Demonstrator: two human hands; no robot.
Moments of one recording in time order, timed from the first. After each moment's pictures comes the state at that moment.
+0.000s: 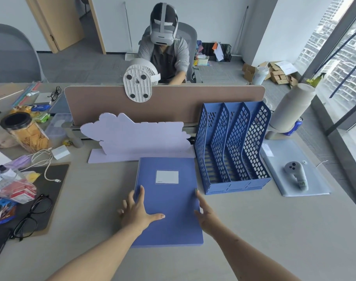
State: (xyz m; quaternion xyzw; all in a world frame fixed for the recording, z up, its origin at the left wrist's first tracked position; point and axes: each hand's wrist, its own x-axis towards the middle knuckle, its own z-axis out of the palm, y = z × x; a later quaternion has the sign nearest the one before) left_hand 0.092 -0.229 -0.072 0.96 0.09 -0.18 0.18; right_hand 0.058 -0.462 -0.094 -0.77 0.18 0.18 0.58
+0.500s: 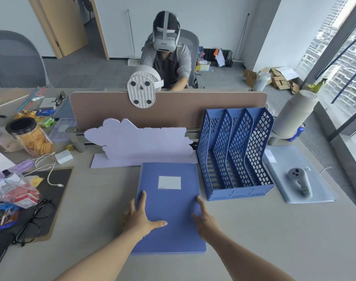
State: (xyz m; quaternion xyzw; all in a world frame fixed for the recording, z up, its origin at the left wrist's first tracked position) left_hand 0.092 -0.224 -0.073 0.94 0.10 -0.21 0.24; right_hand 0.064 -0.448 -0.089 -0.88 0.18 0.21 0.39
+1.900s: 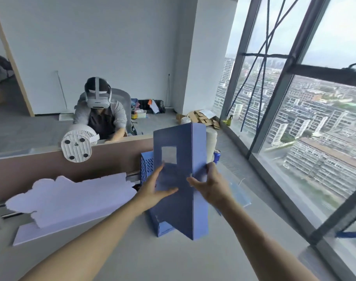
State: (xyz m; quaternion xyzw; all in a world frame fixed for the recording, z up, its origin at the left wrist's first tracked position) left_hand 0.142 -0.394 0.134 0.76 -0.29 -0.18 0.55; right_hand 0.027 -0.558 0.199 -0.88 0.24 -0.15 0.37
